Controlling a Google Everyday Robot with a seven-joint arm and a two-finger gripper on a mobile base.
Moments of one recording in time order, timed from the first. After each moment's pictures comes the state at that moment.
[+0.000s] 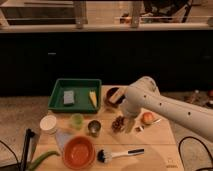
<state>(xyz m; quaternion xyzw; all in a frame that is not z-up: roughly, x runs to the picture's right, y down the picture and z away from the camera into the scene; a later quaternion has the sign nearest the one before) 0.102 0.149 0.738 -0.29 -0.11 -0.08 0.95</state>
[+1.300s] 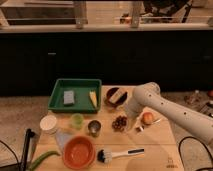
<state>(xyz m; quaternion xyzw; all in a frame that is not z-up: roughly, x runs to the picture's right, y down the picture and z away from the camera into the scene) 0.113 0.164 0.819 -0.28 -0.21 -0.14 0.93</state>
